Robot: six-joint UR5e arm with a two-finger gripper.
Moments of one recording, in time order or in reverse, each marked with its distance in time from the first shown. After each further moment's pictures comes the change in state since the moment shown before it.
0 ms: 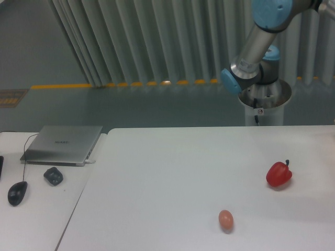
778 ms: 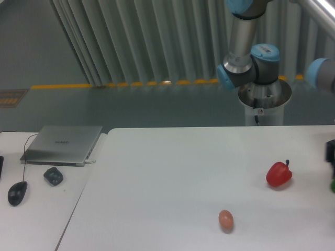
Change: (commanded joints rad) arm -0.337 0.014 -0.055 -0.003 0.009 -0.468
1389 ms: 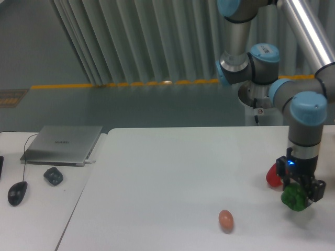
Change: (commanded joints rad) arm -0.098 -0.035 -0.071 0.008 0.106 -0.095
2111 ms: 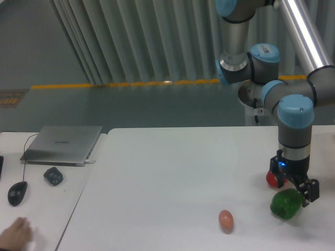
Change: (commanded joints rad) arm 0.006 0.032 0.057 -0.009 0.017 0.015
